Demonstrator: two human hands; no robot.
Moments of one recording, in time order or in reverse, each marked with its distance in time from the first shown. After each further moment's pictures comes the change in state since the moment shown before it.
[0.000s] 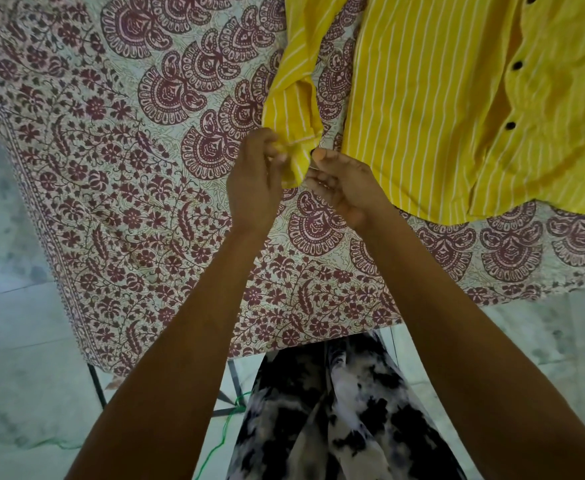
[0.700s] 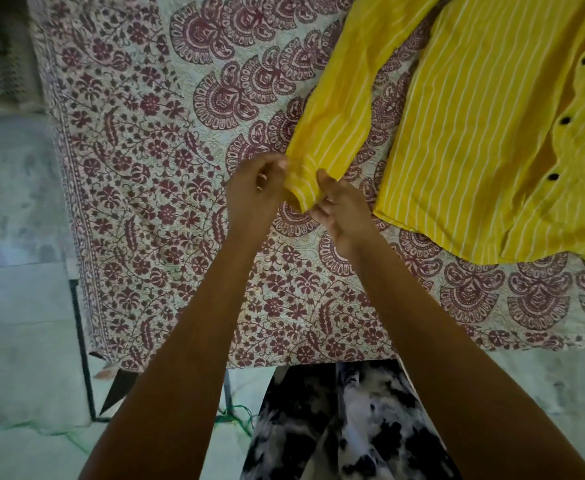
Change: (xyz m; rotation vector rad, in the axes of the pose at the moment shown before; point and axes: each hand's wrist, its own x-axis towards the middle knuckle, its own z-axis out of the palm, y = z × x) left_hand 0.008 -0.014 -0.055 -0.252 -0.026 -0.399; right_hand 0.014 0.031 0.052 -0.075 0.064 0.063
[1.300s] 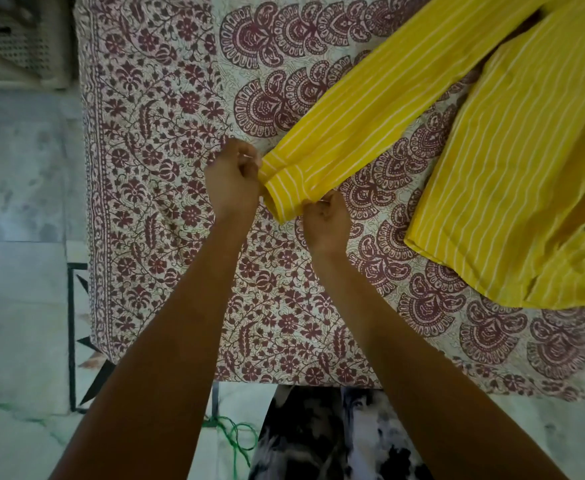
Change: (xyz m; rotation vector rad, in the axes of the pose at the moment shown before) left_hand 0.051 -0.042 -0.045 0.227 0.310 -0.038; right_hand 0.022 0.042 0.066 -0.573 0.266 -0.331
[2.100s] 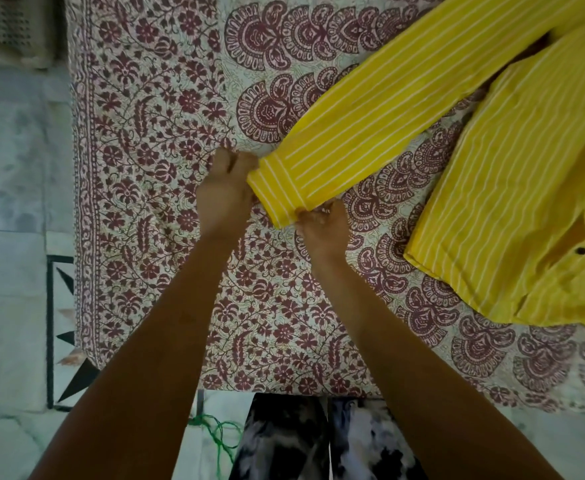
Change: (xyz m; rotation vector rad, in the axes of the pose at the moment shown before) left_hand 0.007 -0.034 -0.003 0.296 -0.048 0.380; right_hand 0.014 0.002 0.010 0.003 -0.042 0.129
